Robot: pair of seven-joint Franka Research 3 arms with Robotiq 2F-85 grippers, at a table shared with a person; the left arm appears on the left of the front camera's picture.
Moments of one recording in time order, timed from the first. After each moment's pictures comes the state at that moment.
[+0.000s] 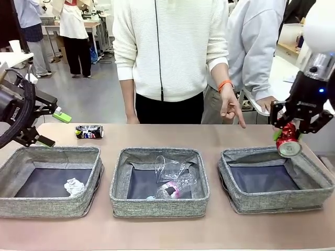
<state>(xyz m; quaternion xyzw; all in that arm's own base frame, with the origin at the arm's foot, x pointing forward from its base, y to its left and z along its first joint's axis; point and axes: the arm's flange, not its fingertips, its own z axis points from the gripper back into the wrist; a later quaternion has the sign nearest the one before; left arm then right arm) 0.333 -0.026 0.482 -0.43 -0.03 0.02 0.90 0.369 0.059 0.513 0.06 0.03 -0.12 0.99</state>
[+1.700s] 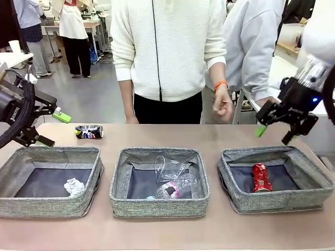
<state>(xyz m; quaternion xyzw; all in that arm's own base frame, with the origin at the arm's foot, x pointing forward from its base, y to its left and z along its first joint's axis) 0.333 -0.026 0.482 -0.43 -0.03 0.02 0.90 0.387 0.051 0.489 0.18 0.02 0.00 0.98</state>
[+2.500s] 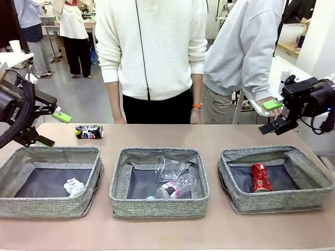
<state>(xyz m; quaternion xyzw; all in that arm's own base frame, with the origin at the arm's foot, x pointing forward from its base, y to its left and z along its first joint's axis) 0.333 -0.026 0.482 -0.43 -0.03 0.02 0.90 0.382 0.015 0.467 0.57 0.00 0.16 0.80</state>
